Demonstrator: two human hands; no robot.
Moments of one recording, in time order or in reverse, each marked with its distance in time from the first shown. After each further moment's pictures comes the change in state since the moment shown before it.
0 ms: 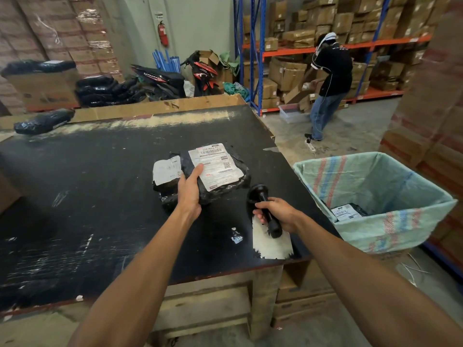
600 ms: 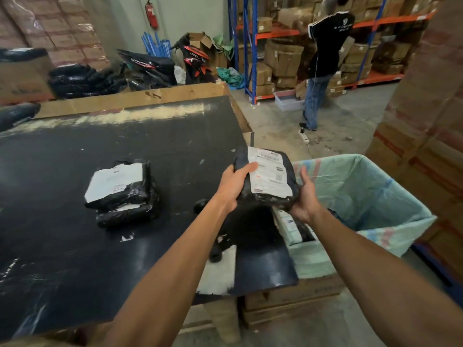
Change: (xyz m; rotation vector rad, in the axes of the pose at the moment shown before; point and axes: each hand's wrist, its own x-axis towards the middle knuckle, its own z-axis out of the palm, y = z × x) left_hand 0.014 -0.104 0.220 0.276 -0.268 -0.232; right_hand 0.047 -0.045 -0.193 0.725 -0.119 -0.071
